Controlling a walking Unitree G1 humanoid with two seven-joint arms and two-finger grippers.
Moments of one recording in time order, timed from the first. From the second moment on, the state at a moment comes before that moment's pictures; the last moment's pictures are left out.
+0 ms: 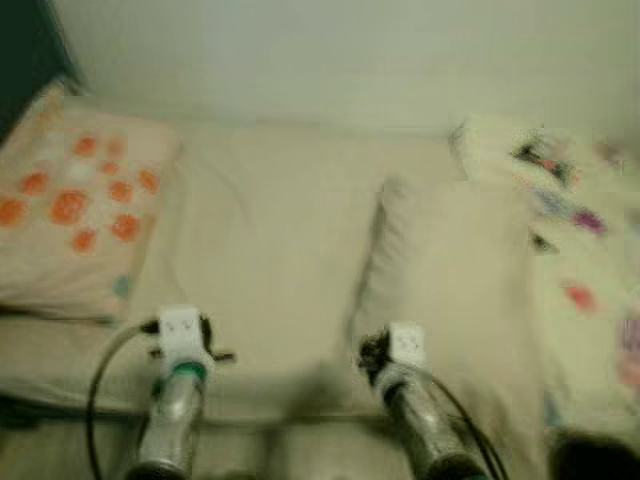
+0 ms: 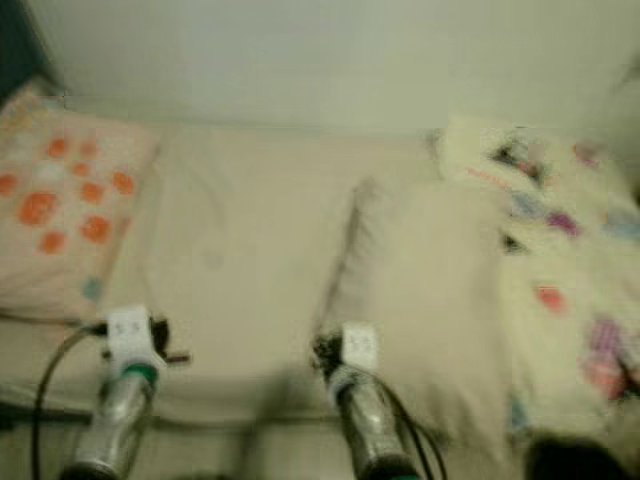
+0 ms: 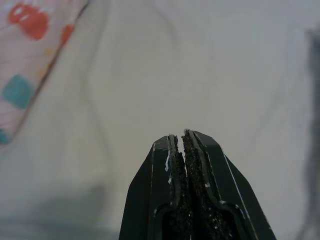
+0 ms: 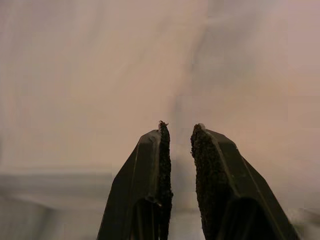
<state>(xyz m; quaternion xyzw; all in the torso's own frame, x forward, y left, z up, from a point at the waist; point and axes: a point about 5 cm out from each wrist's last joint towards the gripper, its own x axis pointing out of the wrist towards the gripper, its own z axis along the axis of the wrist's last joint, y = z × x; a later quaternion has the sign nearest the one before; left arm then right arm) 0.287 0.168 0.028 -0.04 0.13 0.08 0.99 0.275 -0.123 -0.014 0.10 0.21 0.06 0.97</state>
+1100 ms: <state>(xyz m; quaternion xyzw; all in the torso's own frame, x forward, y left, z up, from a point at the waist) 0.288 0.161 0.028 -0.01 0.13 0.04 0.99 0.277 -0.134 -0.012 0.09 0.21 0.05 0.97</state>
